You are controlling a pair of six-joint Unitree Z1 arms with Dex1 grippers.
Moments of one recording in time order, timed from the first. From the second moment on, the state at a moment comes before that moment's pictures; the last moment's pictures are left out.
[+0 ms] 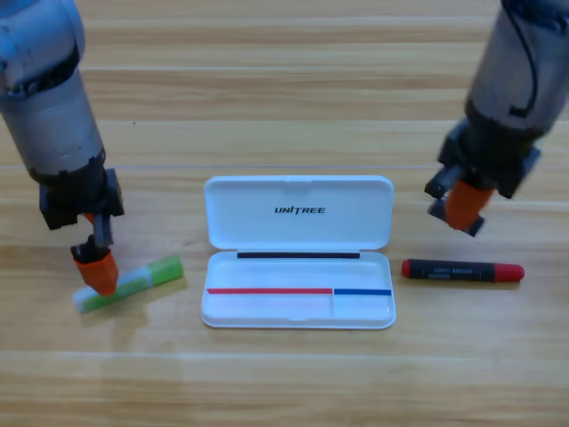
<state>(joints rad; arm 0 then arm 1) -0.55 1.95 -1.36 0.94 0.03 0.68 0.79 2.01 -1.75 1.19 -0.04 -0.16</state>
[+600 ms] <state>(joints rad) -0.54 2.00 -1.30 0.80 0.04 0.68 0.91 2.24 -1.93 1.22 0.08 -0.62</state>
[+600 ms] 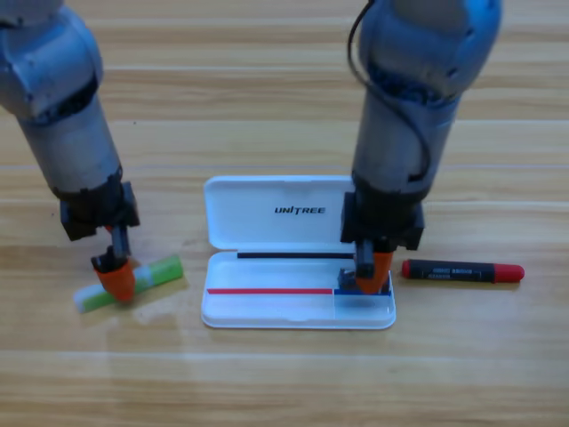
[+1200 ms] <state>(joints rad) -0.54 2.05 -1.28 0.76 0.04 0.67 0.91 2.33 -1.97 1.22 0.04 -0.62</state>
